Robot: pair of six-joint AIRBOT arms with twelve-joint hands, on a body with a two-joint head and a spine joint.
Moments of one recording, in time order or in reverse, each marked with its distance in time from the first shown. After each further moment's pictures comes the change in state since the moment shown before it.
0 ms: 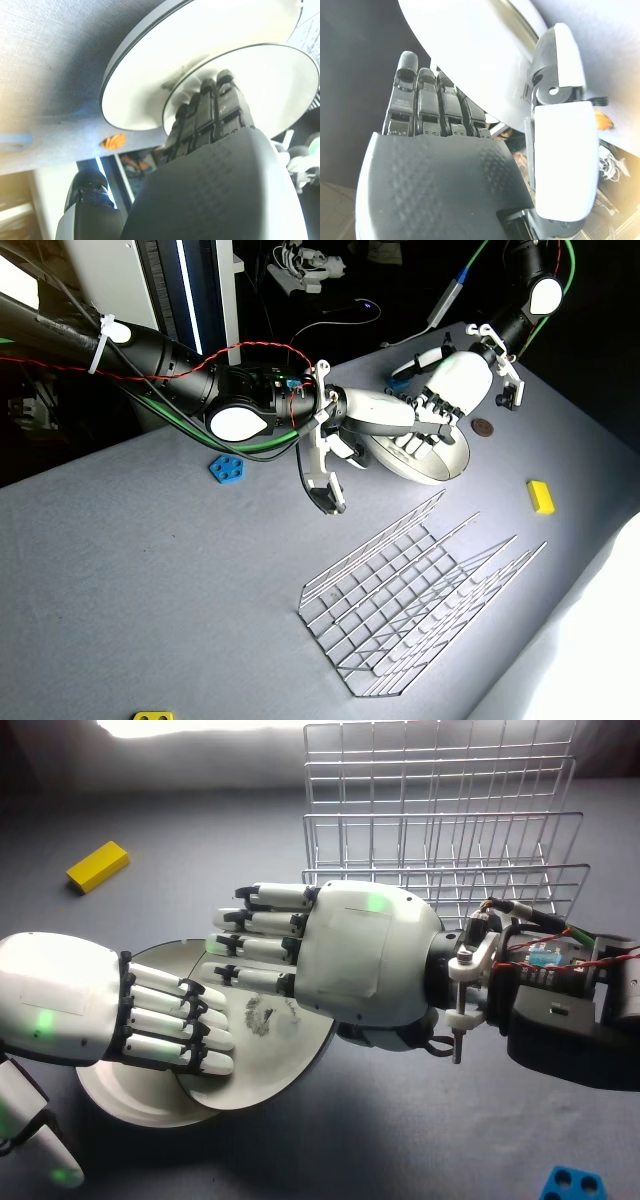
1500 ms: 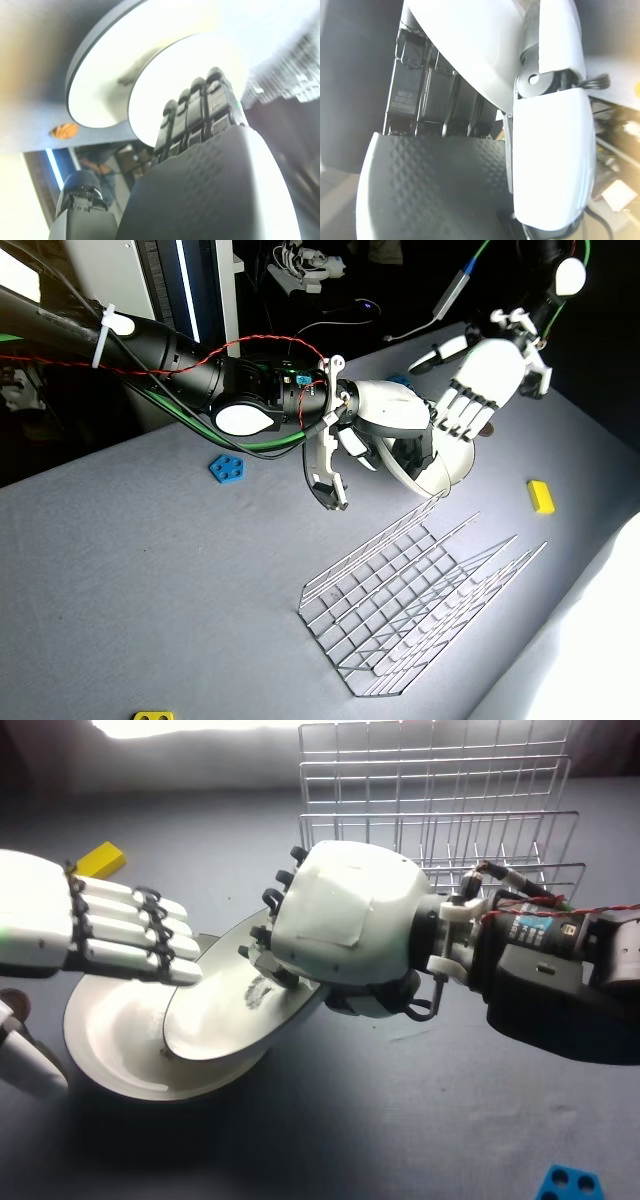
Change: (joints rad) left arm -0.147 0.114 -0.002 -0.051 0.018 -0.173; right arm 0.069 -0.001 -0.013 0.145 -0.006 0.126
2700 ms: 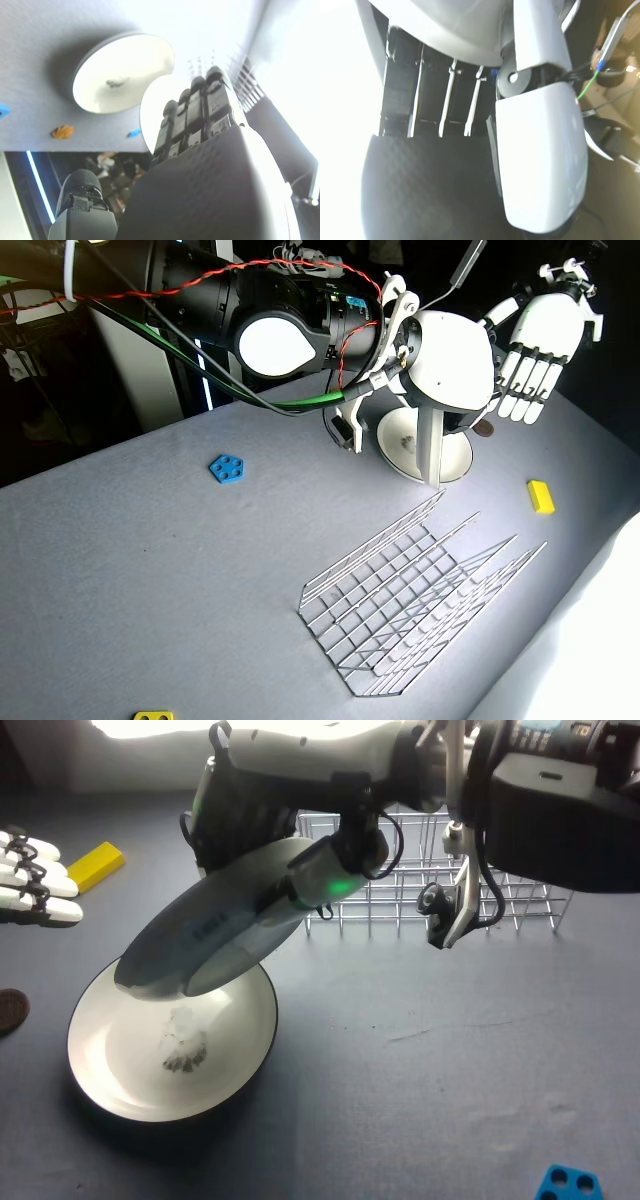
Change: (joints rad) left arm 0.010 0.114 0.094 -0.002 -0.020 -0.022; right arm 0.317 0.065 -0.016 -0.013 -0.322 0.775
